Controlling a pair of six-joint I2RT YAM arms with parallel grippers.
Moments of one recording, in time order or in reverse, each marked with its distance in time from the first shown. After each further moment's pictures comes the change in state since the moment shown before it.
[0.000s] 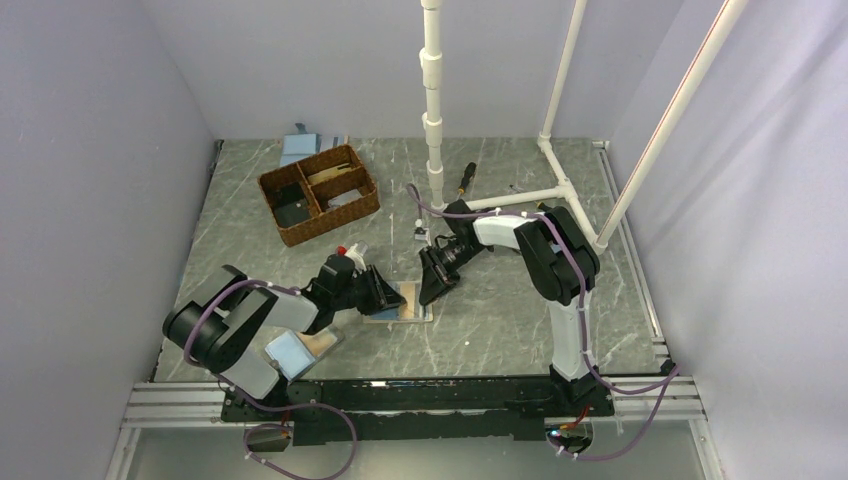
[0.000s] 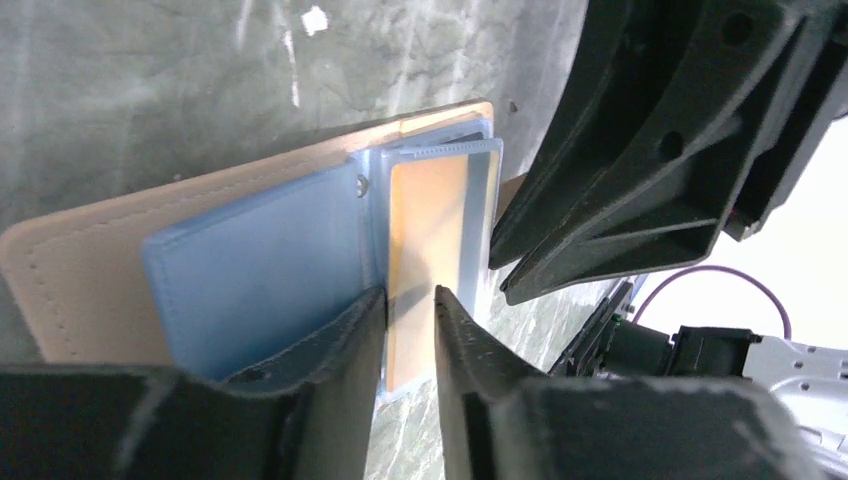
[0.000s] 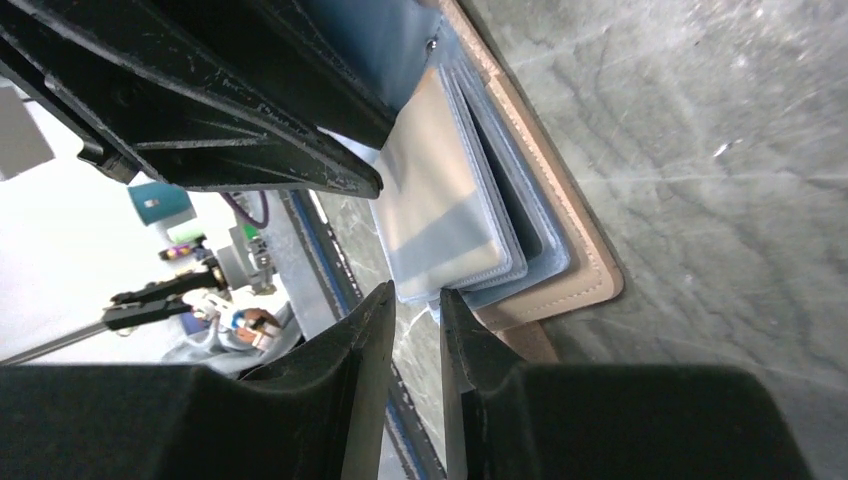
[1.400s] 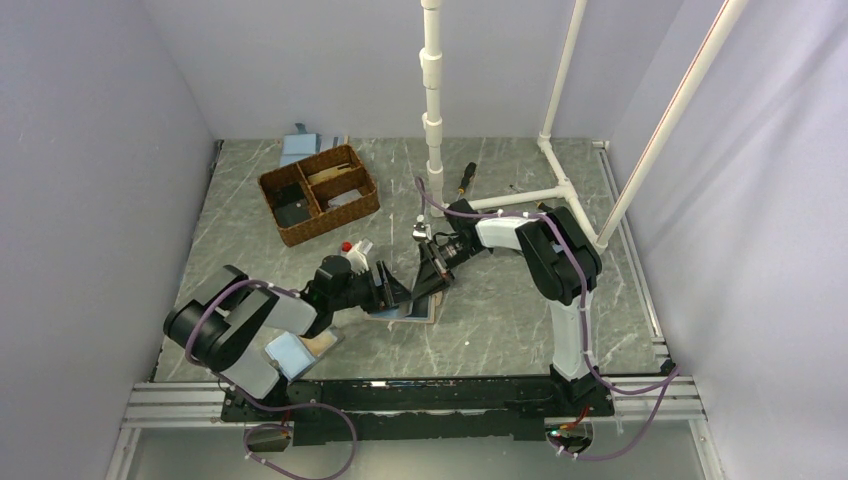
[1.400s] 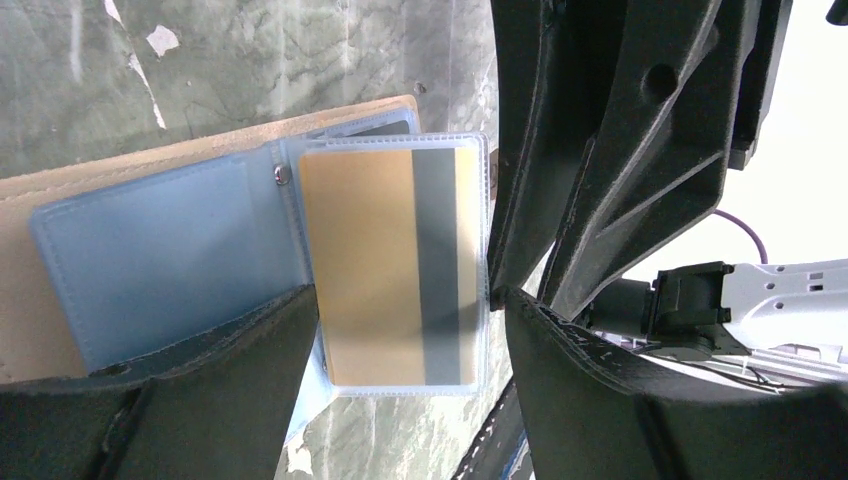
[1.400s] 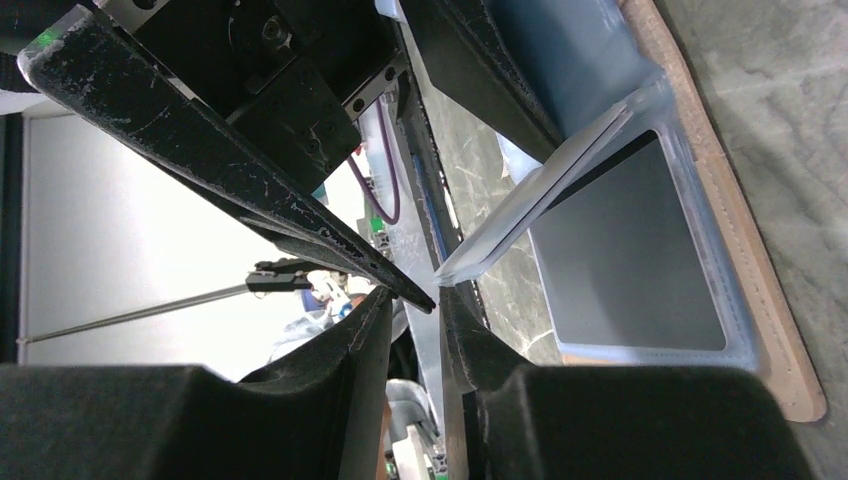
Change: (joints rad) left arm 0.004 -0.001 -0.039 0.202 0.117 0.058; right arm -0.017 -0.006 -0.044 0.134 -0.268 0.201
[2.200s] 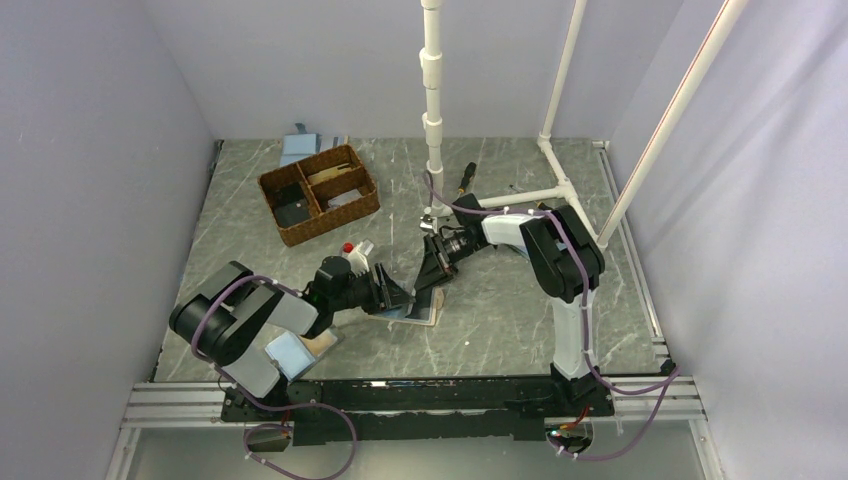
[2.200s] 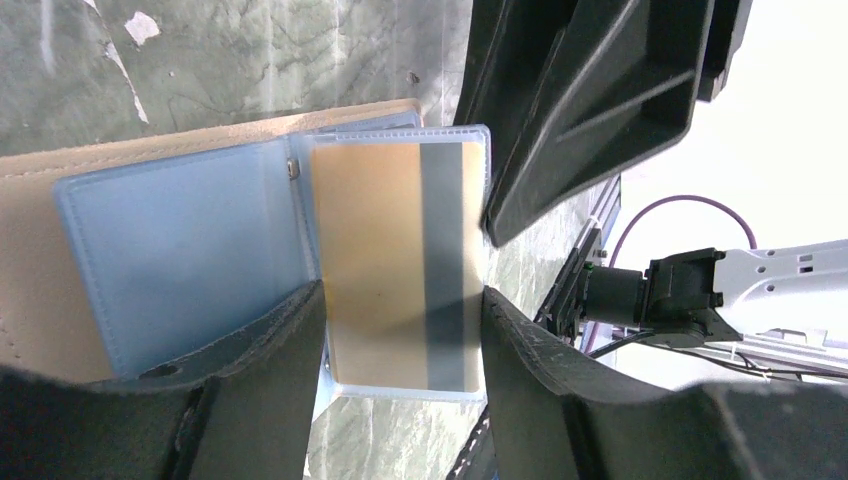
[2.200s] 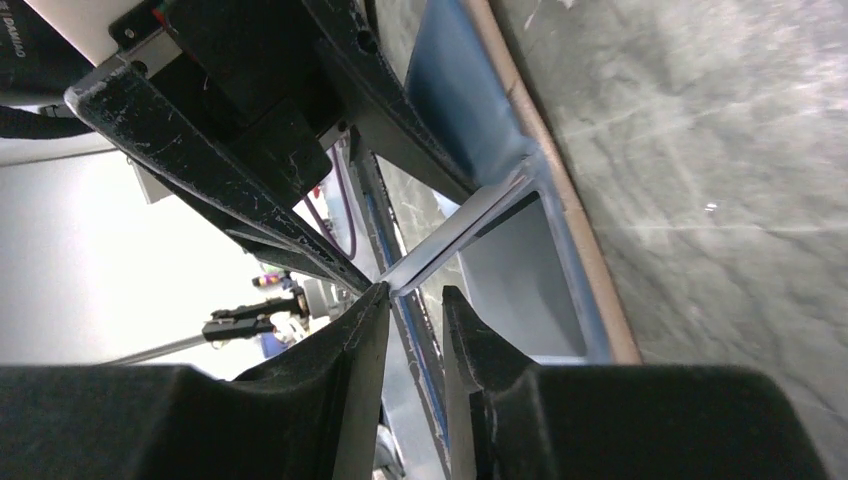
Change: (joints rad) left arm 0.005 0.029 -0.006 0.039 0.031 -0.004; right arm -0.040 0.003 0.000 0.071 0.086 0.008
